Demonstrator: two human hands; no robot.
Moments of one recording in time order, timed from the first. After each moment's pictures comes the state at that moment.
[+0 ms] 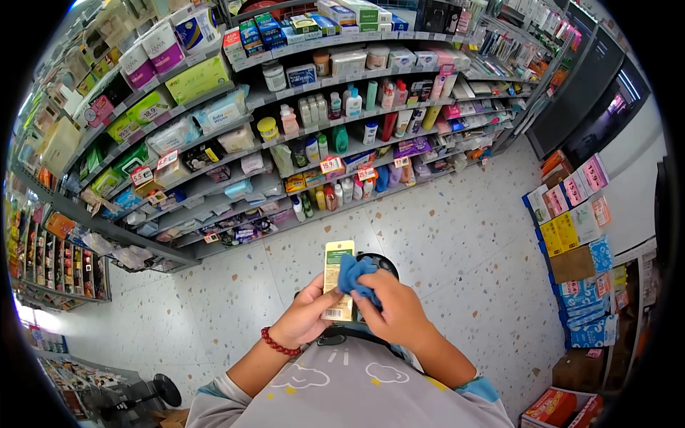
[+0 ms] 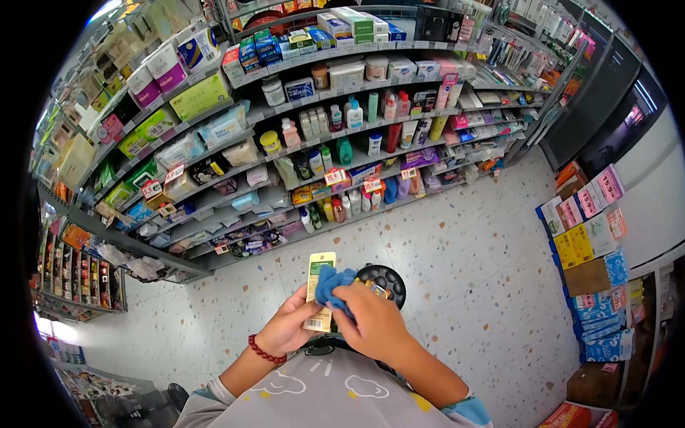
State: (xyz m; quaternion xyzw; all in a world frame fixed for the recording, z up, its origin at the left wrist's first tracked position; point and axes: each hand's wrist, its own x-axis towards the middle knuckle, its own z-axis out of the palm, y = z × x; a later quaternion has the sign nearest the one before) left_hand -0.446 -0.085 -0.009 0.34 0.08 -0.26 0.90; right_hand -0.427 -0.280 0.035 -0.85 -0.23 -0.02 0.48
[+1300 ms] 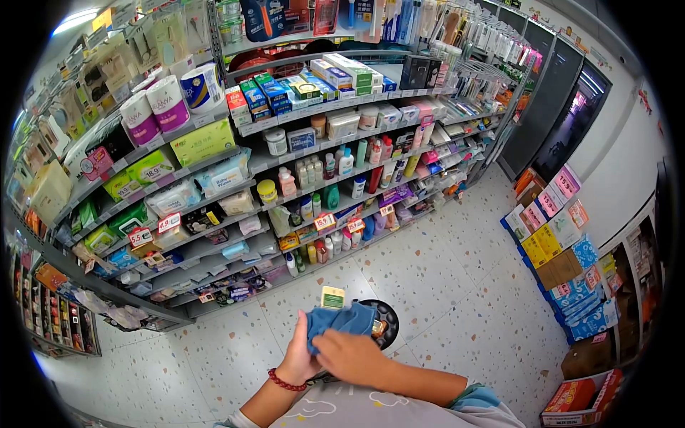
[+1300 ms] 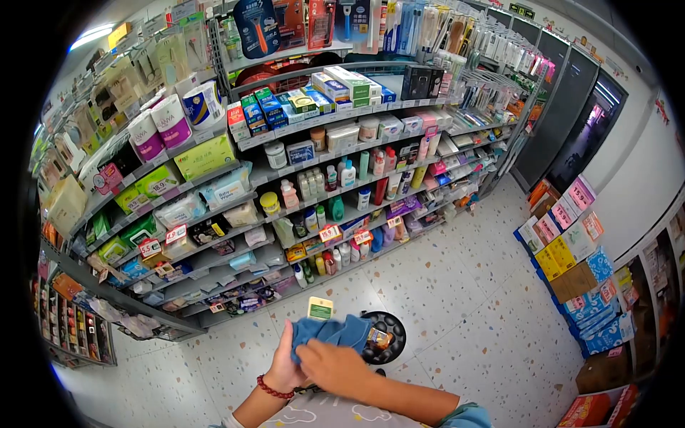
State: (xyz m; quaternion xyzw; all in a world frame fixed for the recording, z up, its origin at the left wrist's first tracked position) left_hand -0.421 -0.008 -0.029 0.29 0.10 -0.28 0.91; right_hand -0.426 -0.162 0.005 -0.88 -0.37 -0.07 0.29
